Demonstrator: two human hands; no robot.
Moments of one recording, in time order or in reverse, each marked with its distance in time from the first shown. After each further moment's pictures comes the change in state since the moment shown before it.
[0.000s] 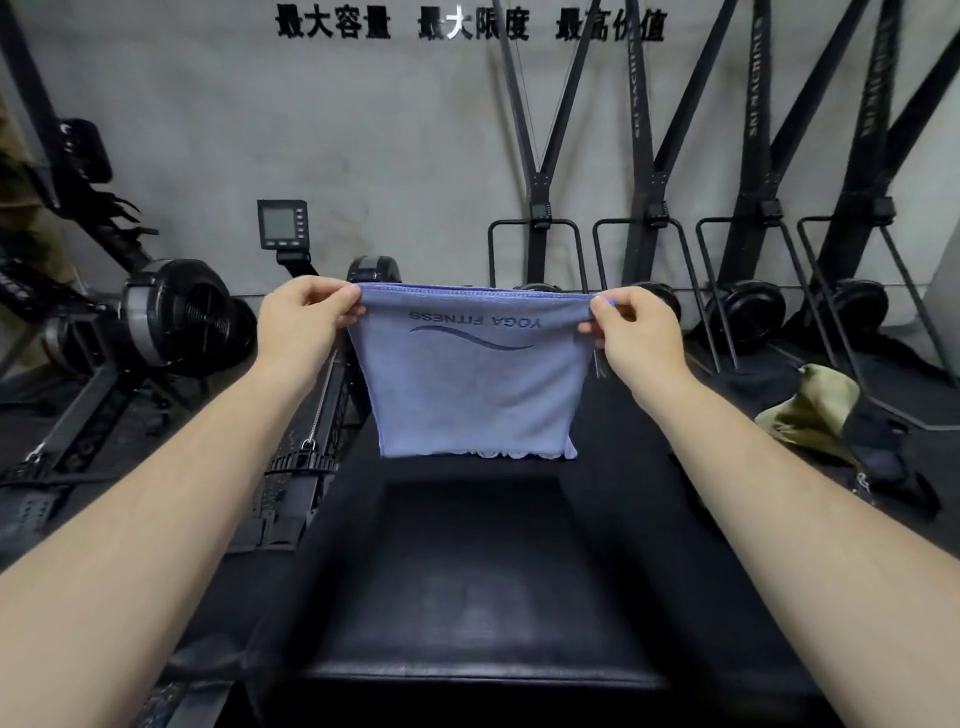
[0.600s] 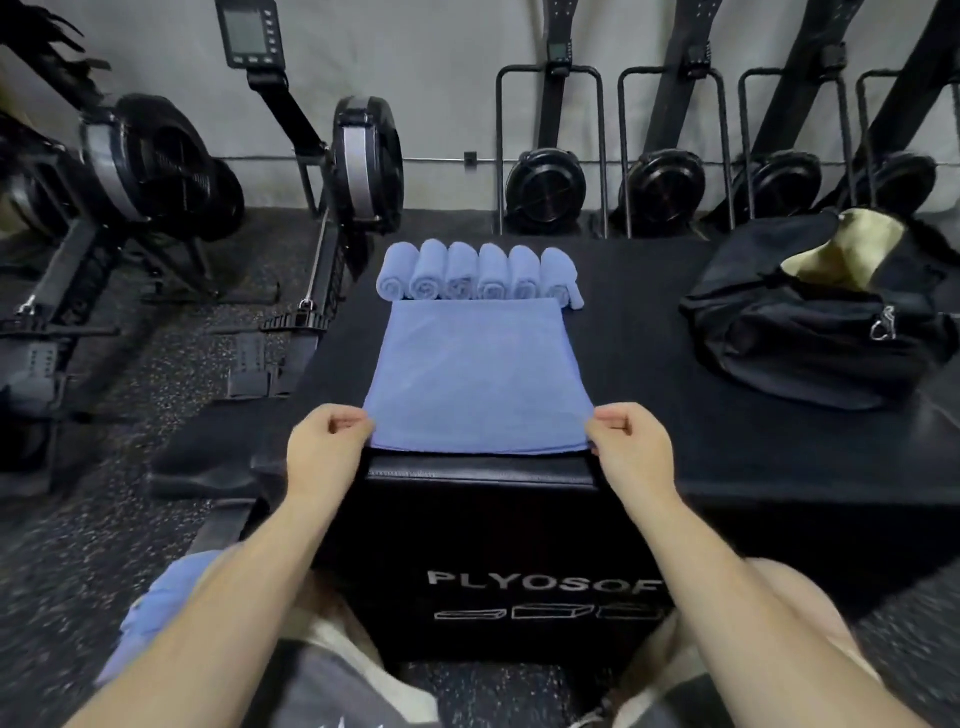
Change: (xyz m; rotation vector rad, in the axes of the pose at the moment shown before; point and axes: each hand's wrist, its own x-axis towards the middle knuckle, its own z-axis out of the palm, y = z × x) left_hand -0.249 -0.180 -0.033 0.320 -0.038 -0.488; right_hand -0.227 0.187 -0.003 -0.142 -0.063 0.494
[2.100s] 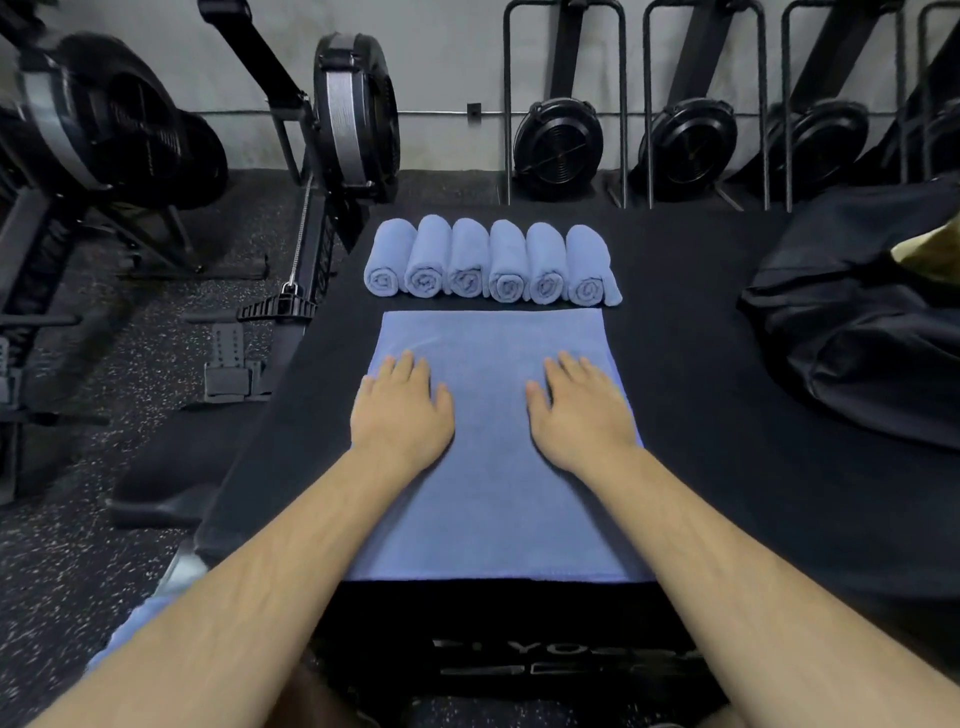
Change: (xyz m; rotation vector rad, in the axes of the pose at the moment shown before) left_hand 0.106 0.019 0.107 1.023 -0.239 0.390; right_hand 0.103 -0.028 0.108 -1.060 -0.274 -0.364
